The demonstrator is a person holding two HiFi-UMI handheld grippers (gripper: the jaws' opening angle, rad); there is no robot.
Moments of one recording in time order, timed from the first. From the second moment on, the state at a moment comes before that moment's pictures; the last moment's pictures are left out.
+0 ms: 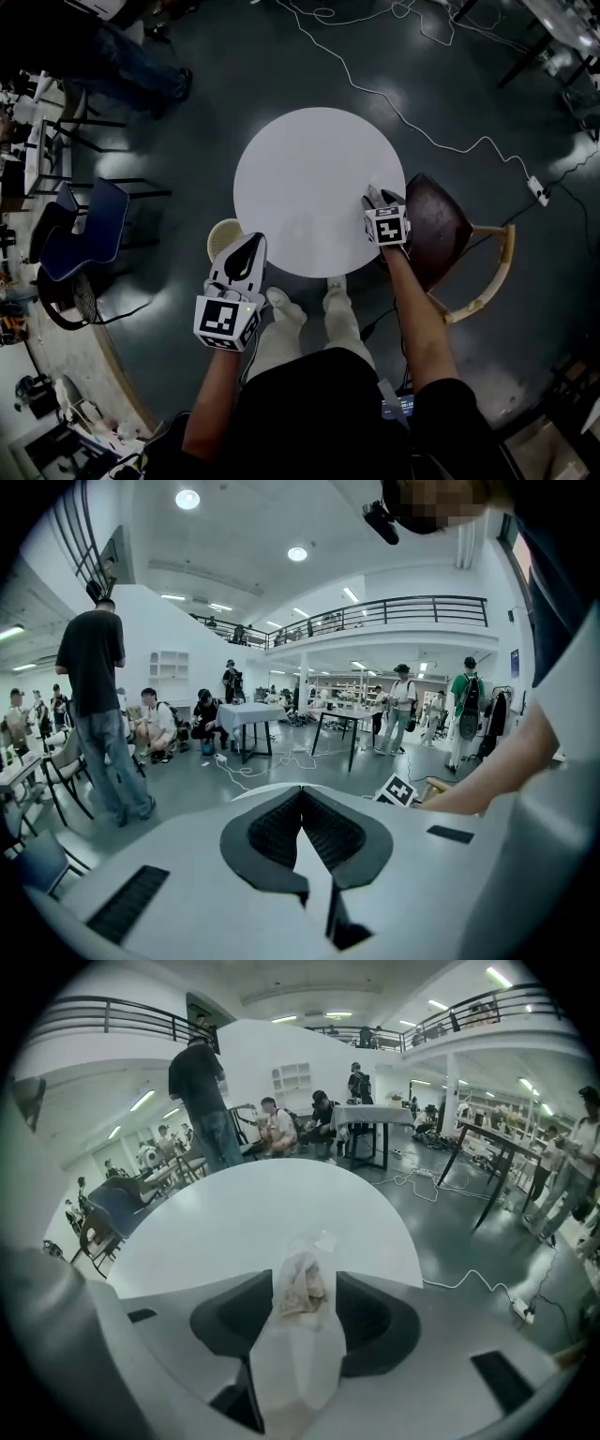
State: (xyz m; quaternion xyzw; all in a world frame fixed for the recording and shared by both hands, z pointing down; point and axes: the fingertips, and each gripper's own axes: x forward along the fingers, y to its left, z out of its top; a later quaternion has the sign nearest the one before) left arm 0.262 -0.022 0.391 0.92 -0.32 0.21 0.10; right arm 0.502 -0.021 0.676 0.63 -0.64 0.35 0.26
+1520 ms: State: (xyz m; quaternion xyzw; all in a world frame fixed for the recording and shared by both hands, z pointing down) left arm 0.151 -0.029 0.372 0.88 -0.42 0.16 0.12; right arm 0.378 -0.052 0.548 0.56 -0.75 0.22 0.27
